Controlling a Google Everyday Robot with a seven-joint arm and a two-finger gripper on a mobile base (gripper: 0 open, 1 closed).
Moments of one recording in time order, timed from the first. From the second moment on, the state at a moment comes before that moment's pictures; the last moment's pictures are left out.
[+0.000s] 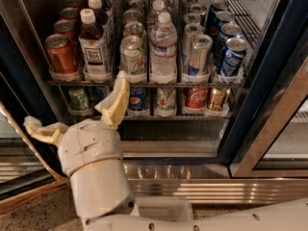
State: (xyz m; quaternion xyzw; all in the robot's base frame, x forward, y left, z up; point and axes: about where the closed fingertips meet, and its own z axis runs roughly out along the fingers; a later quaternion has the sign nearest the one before) arm 0.422 0.137 0.982 -0.19 0.55 0.03 0.81
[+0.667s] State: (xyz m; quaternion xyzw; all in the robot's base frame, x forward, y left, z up) arm 0.461 0.125 0.935 -0.21 0.61 0.03 0.76
